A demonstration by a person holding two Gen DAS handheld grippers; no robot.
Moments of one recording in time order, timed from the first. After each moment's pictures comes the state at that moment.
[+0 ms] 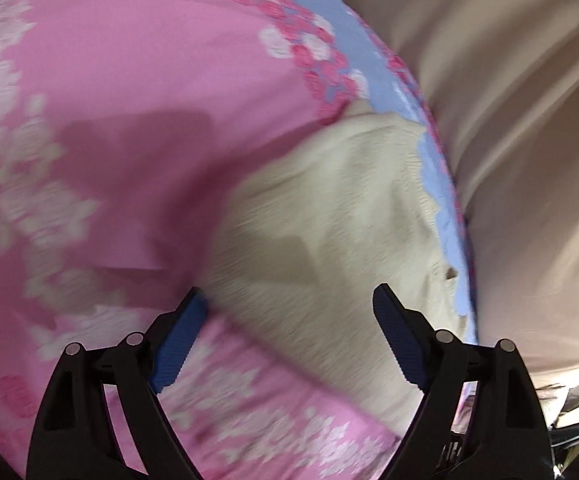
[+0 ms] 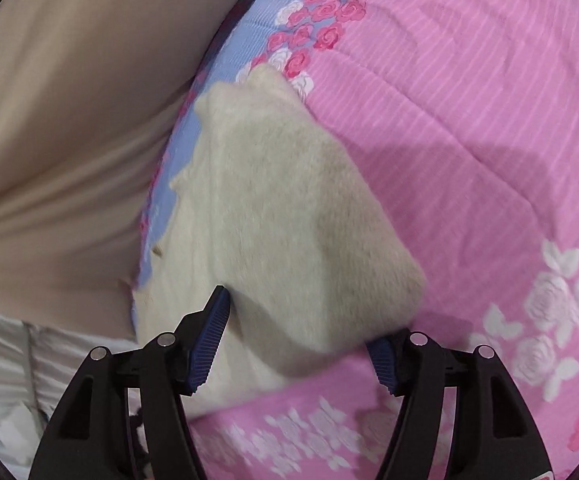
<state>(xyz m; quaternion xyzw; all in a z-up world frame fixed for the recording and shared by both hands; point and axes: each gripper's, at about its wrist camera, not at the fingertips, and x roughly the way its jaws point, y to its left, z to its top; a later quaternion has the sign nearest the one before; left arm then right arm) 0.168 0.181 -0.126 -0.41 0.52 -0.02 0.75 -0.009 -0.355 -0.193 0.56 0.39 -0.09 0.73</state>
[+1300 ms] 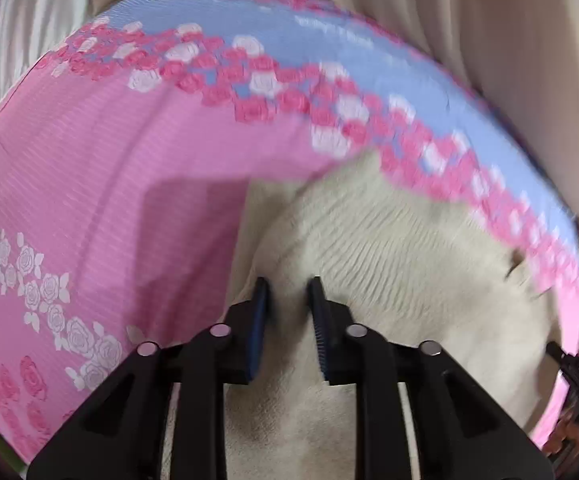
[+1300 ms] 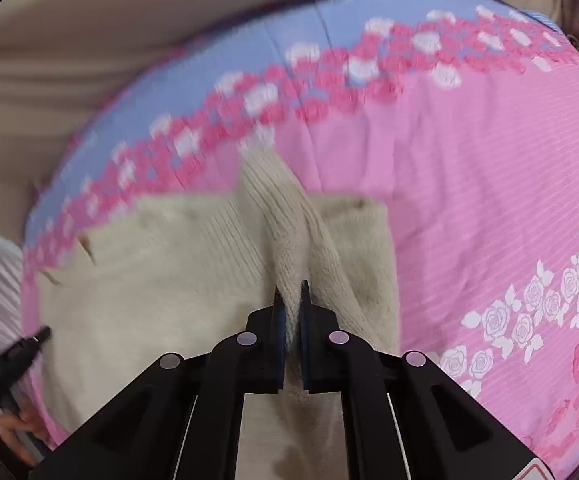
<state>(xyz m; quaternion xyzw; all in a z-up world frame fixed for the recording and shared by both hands) 0.173 0.085 -0.085 -0.12 0.55 -0.06 0.83 -0.028 -0.402 -0.123 0.29 0.48 -0.13 0.82</state>
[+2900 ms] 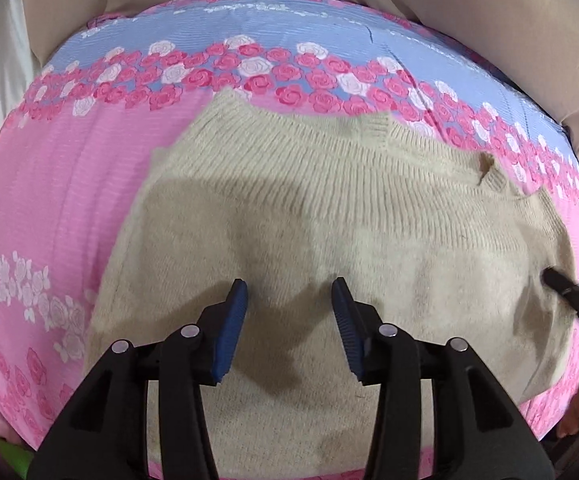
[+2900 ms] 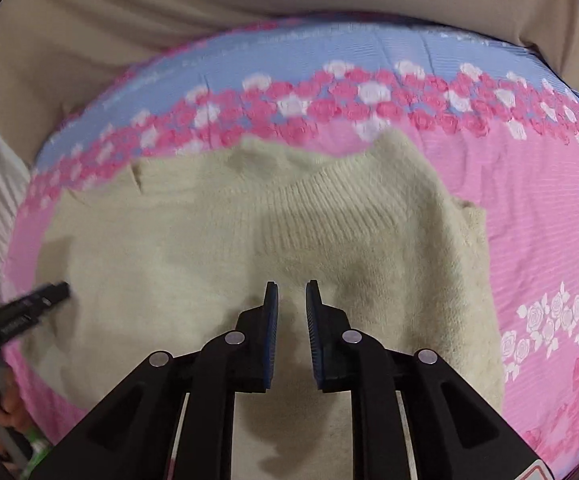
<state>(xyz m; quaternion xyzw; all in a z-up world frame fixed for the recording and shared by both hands) 0.135 0.009 -0.089 0.01 0.58 -0.10 0.81 -0.002 -0.311 -0.152 0.15 0.57 -0.09 0.80</state>
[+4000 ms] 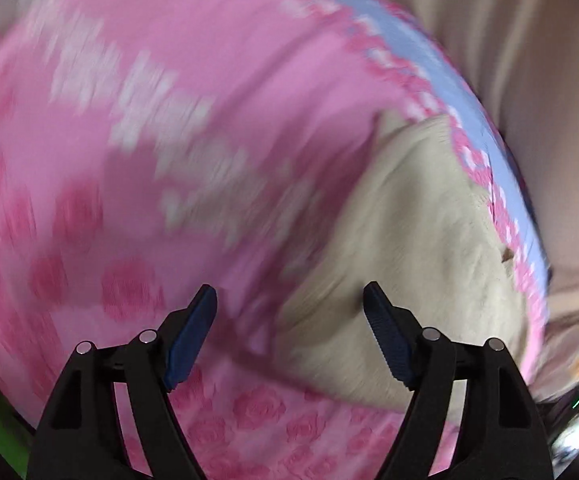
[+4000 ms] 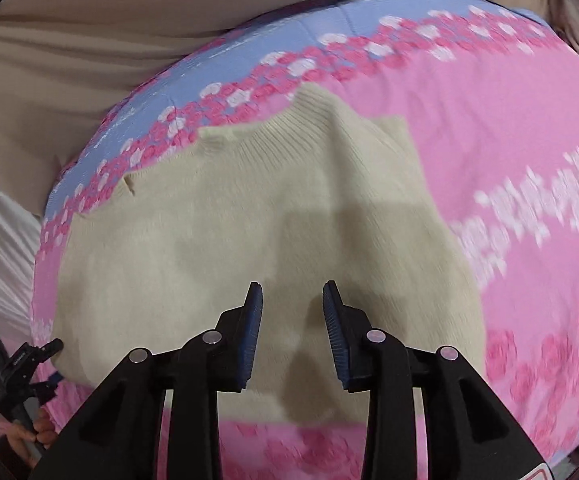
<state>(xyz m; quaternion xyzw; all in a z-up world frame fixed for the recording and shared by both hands) 0.075 0.172 -0.121 -0.28 0.59 0.00 0.76 -0.087 -0.328 -0.124 0.27 0.50 -0.12 0.81</state>
